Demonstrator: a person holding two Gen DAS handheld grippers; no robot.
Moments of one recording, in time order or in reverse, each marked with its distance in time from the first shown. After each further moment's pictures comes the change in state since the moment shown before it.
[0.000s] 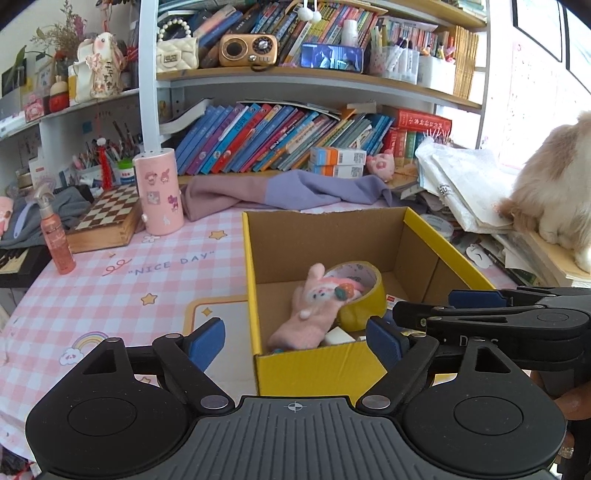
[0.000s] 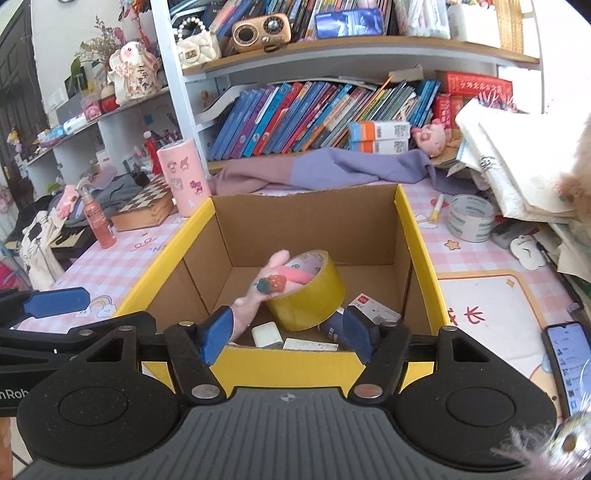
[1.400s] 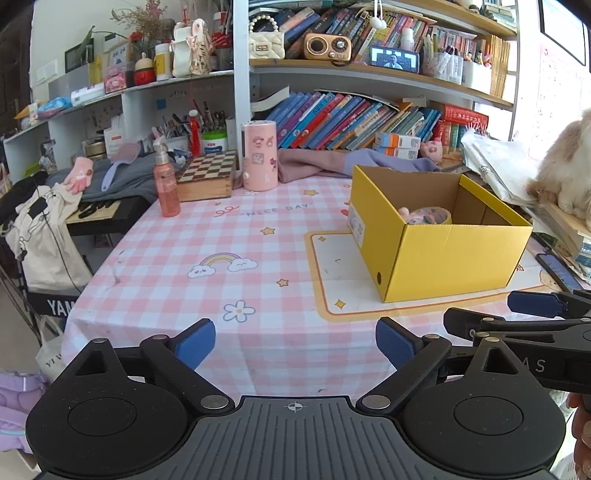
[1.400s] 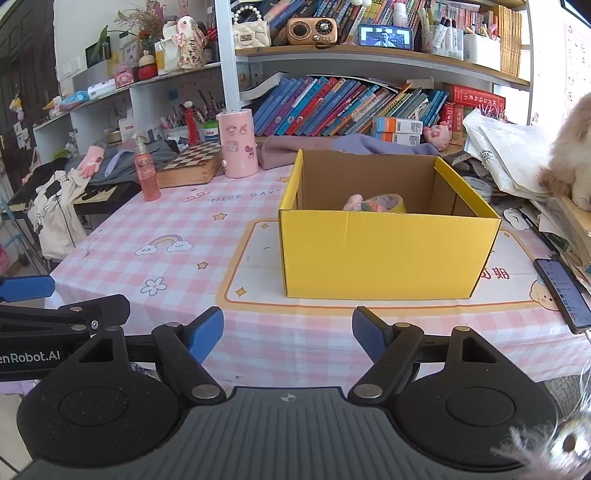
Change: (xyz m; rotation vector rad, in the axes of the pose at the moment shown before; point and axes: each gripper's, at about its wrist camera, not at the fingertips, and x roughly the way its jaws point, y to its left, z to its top) left arm -0.115 0.108 -0.087 -0.036 0.026 0.111; right arm -0.076 0.156 -0.092 -0.057 0.012 -0.092
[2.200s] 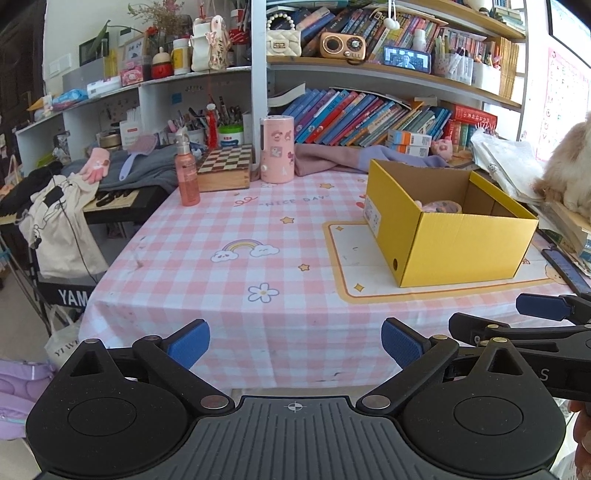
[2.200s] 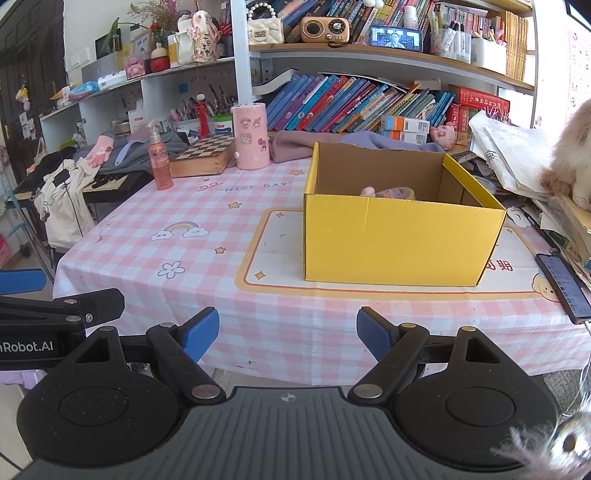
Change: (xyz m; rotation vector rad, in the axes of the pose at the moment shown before) left arm -0.017 0.018 -0.016 -0.018 0.008 0.027; right arm -0.015 0.026 -0.015 -0.022 0.007 -0.003
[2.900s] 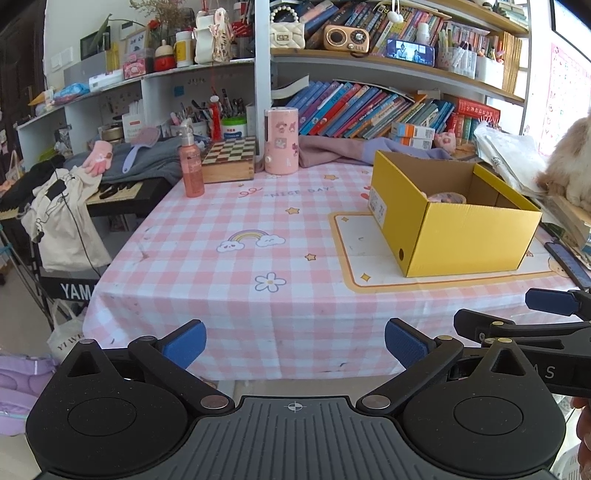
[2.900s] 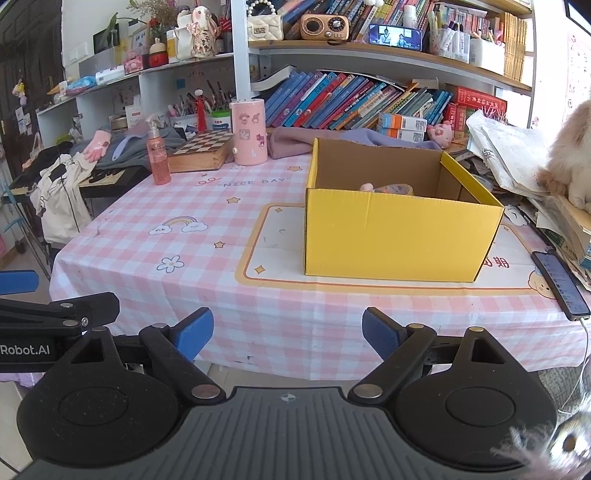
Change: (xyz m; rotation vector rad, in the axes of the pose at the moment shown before) left arm 0.002 0.007 -0.004 0.001 0.030 0.004; right arm -0.001 0.005 -0.002 -0.005 0.014 -0.020
